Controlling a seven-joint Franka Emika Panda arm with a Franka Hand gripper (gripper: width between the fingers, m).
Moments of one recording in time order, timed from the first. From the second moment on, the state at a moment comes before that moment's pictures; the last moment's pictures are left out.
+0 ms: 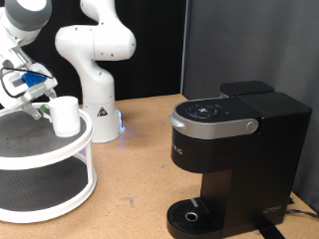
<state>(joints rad) -0.31 -0.61 -0.68 -2.88 0.37 2.18 -1.41</state>
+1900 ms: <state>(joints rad) -0.33 -0.74 -0.59 -2.77 0.35 1.97 -1.16</state>
